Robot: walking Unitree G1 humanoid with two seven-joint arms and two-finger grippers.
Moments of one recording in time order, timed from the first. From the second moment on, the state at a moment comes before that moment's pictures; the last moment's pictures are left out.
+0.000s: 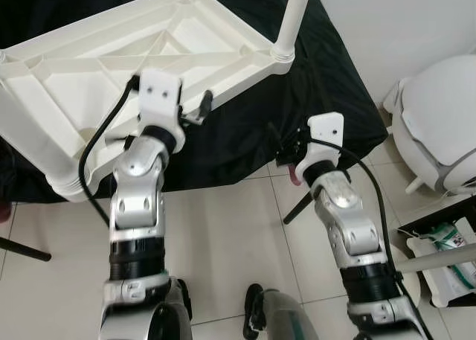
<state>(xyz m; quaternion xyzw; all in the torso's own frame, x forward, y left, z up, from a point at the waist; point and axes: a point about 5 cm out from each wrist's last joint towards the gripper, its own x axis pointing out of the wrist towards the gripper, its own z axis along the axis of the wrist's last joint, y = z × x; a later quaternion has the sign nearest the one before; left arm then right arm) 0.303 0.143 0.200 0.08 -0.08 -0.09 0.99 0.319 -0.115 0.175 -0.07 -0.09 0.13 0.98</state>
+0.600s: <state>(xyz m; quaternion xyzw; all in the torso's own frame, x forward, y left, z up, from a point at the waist) 0.225 0.173 0.151 0.13 -0.05 -0.06 0.99 0.341 -0.107 0.176 -0.09 -0.10 0.16 0.98</state>
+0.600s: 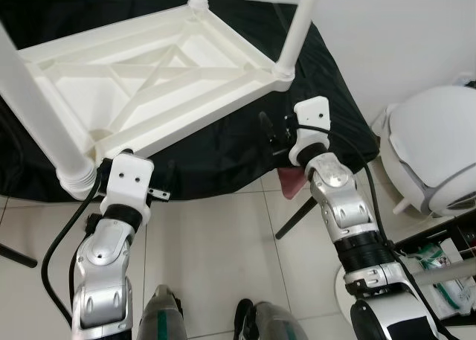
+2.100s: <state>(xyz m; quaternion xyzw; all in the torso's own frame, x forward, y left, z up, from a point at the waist) 0.177 0.242 0.150 0.15 -0.07 0.05 0.99 0.344 -0.093 0.161 -0.08 -0.10 0.19 0.97</state>
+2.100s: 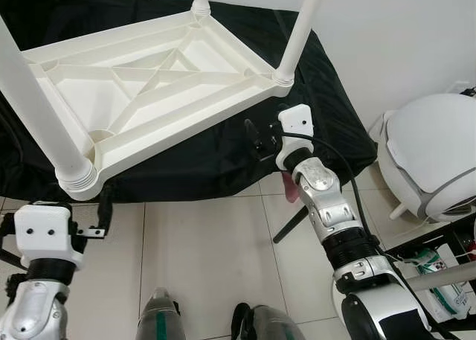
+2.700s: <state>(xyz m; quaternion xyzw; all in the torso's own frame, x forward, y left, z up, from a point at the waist) 0.234 0.229 0.177 0.09 -0.16 0.06 0.98 0.345 -0.094 0.163 -0.09 -0.11 0.18 0.97</state>
